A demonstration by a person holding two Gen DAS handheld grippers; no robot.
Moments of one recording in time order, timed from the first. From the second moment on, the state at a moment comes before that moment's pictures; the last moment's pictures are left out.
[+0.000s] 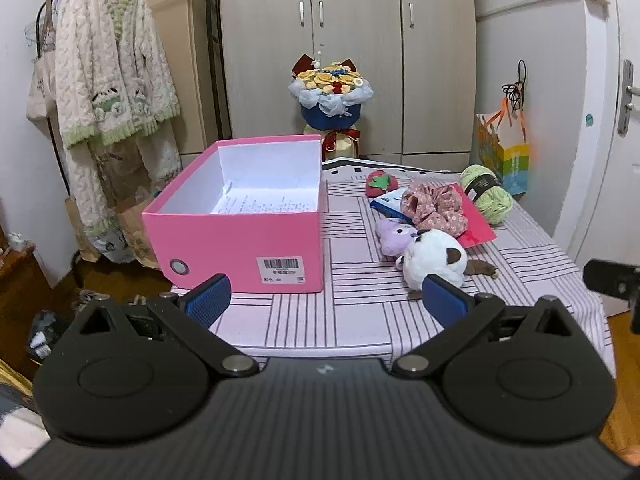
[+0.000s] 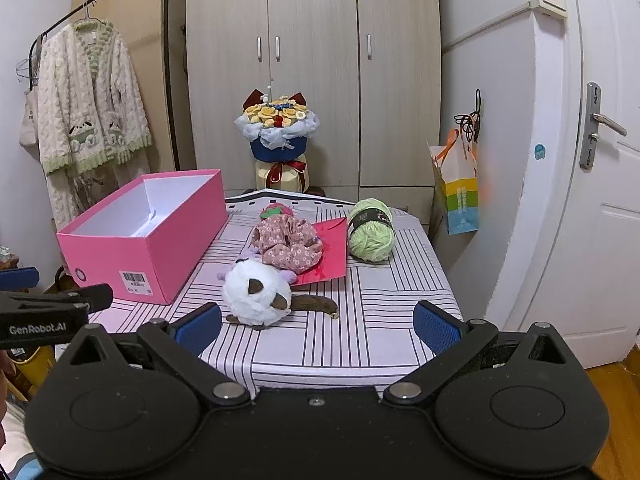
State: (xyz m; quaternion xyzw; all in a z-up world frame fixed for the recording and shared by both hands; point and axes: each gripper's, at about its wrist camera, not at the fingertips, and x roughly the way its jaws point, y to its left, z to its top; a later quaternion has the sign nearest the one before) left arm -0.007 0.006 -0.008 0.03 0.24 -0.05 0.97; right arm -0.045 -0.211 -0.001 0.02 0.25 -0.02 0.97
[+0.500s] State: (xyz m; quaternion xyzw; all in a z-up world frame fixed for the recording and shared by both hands) left arm -0.002 0.029 -0.007 0.01 0.22 -0.02 0.98; right arm -0.043 -0.214 -0.003 0.02 0.26 -0.02 0.97
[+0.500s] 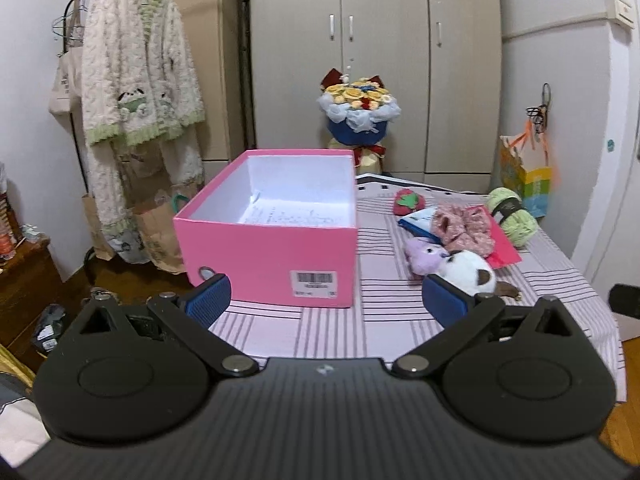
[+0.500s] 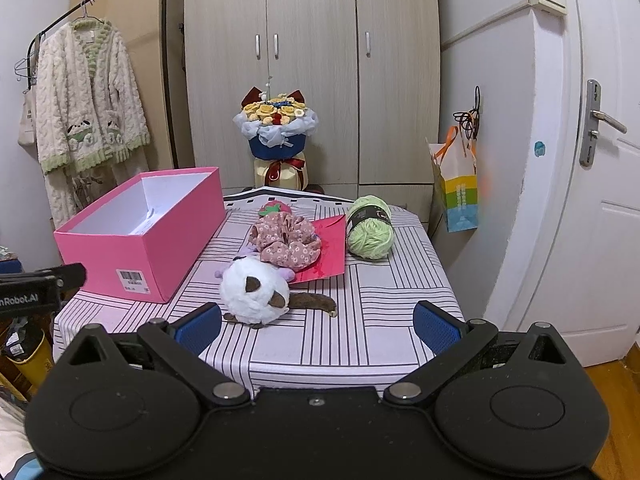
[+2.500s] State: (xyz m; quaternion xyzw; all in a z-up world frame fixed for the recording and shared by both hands) left arm 0.033 0.005 -0.036 -0.01 0.19 -0.07 0.98; right arm 0.002 -0.229 -0.060 0.01 0.17 0.09 0.98
